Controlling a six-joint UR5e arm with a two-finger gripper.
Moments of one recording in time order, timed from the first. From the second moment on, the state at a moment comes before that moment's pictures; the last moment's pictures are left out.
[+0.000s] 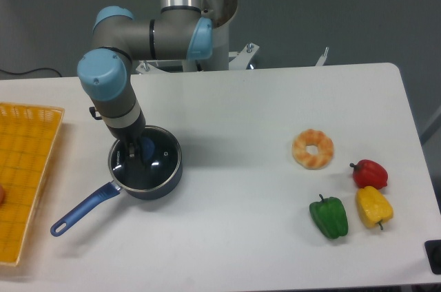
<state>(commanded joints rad) 2.07 -1.86 -1.77 -1.05 1.60 1.40</state>
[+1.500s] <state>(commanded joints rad) 2.07 -1.85 -1.77 -1.09 1.60 1.37</state>
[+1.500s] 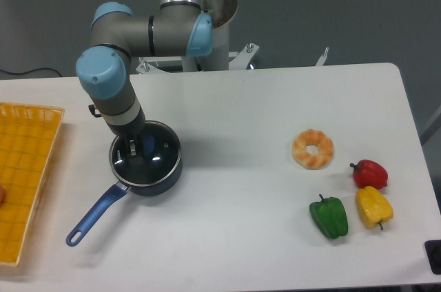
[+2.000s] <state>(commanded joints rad) 2.07 -1.84 -1.77 -1.11 1.60 1.35</state>
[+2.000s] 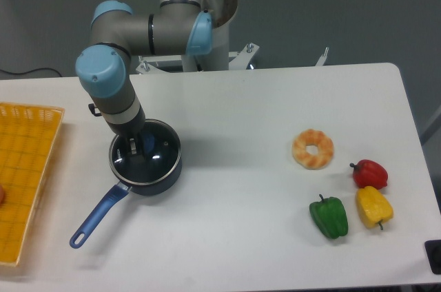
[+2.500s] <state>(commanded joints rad) 2.07 -1.82 -1.76 -1.15 1.61 1.35</state>
